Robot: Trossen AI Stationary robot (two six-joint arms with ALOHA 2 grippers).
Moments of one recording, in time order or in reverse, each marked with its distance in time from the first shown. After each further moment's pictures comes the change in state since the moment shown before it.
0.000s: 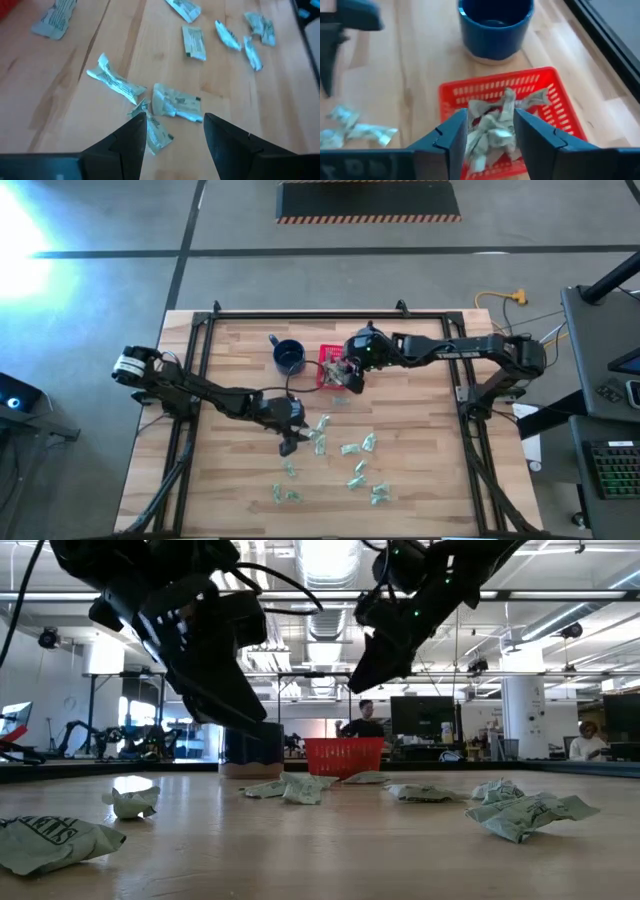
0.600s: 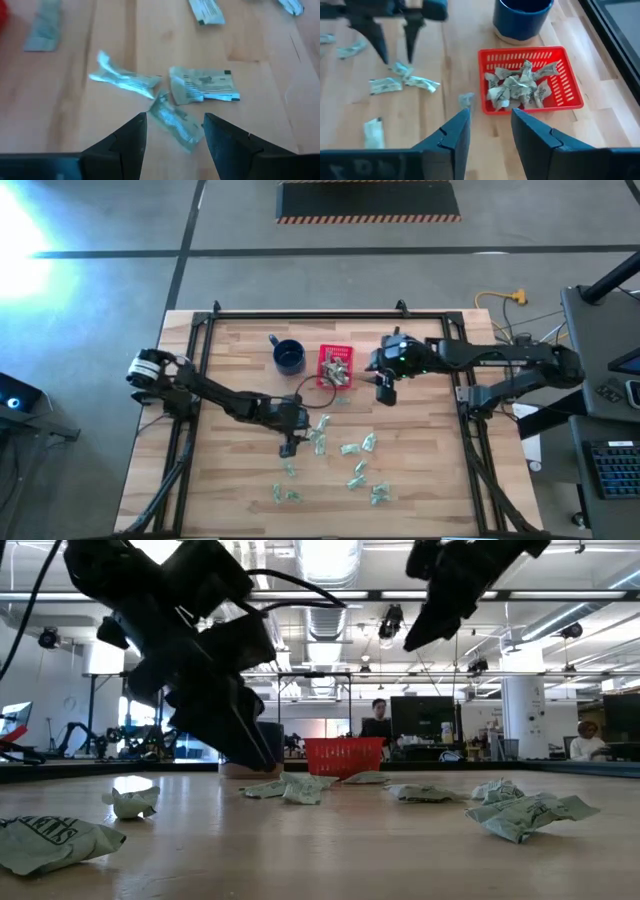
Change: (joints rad) left arm 0.001 0.115 0.024 0.010 -0.039 0.296; right arm 0.103 -0.331 -0.069 -0.294 0.007 -0.015
